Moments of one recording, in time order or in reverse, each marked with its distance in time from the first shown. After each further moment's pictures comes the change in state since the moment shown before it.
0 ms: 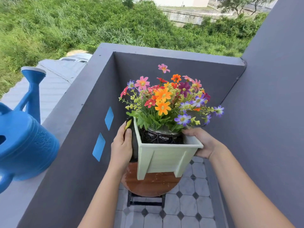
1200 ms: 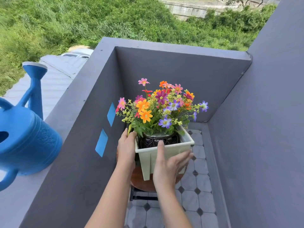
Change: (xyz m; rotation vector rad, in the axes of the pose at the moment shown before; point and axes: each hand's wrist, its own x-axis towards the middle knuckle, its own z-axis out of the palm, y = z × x) left_hand 0.006 -0.021 0.015 -0.157 0.060 -0.364; right_hand -0.012 0.107 0.128 -0.156 0.822 -0.287
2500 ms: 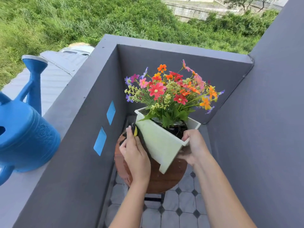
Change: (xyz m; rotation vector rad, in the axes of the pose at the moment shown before) left_hand -0.041 -0.029 0.027 0.216 0.400 0.549; right_hand 0.071 -0.053 -0.042 0.150 -0.300 0.276
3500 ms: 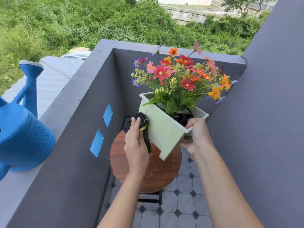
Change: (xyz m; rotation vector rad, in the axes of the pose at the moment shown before) left_hand 0.001 0.029 0.005 -0.056 -0.135 0.223; right_hand 0.004 -0.030 -0.018 0.118 0.032 -0.117
